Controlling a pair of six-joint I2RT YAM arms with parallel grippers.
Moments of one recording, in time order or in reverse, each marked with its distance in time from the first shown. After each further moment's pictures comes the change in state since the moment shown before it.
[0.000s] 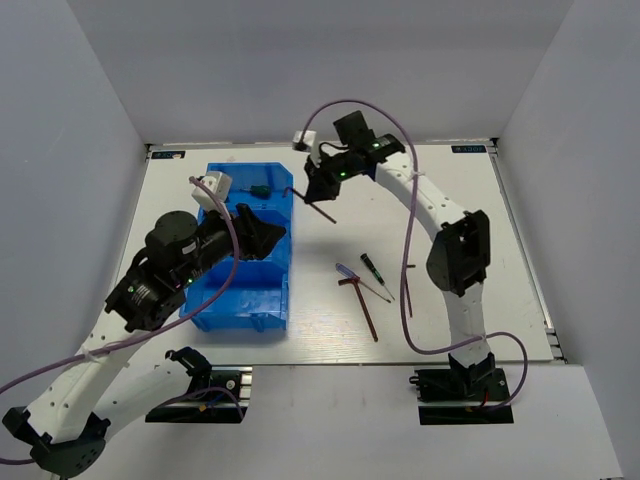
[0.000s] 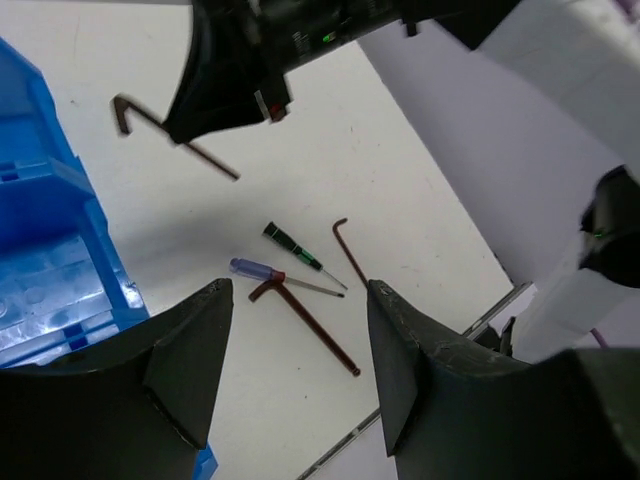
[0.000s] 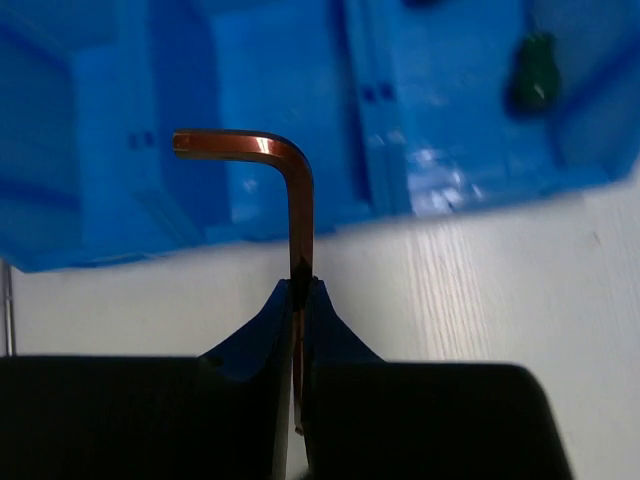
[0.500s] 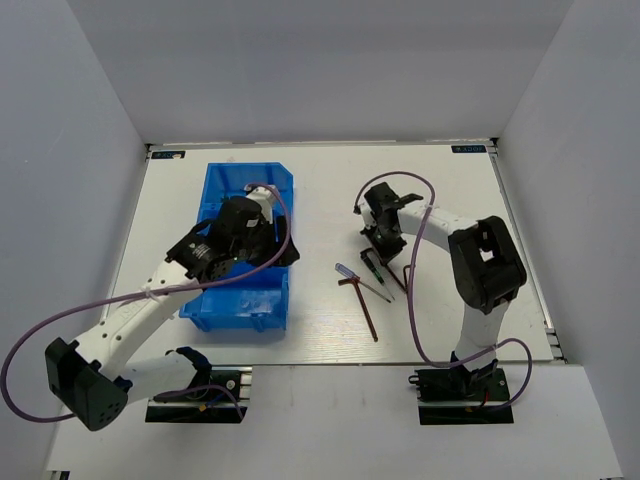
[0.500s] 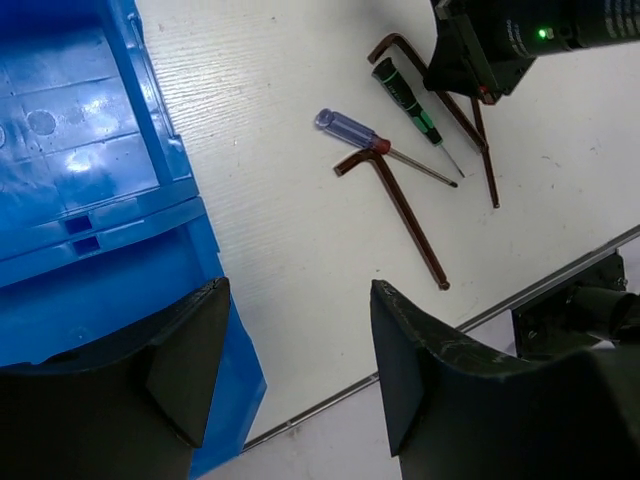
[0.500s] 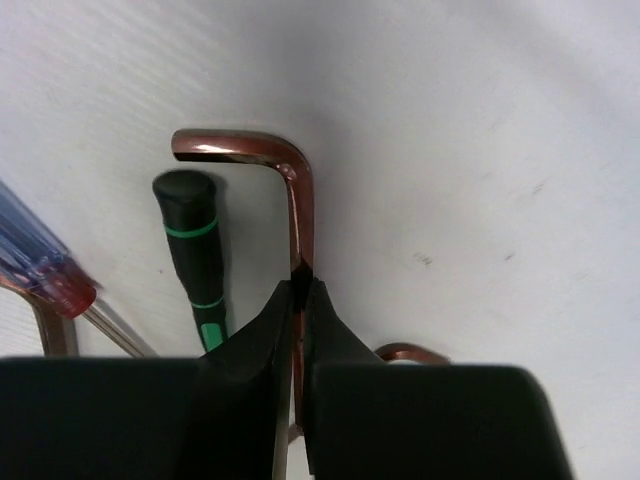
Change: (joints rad) left arm 0.008 0.317 -0.024 -0.174 0.007 -0.016; right arm -0.061 -0.226 -0.831 0.147 0.705 0.402
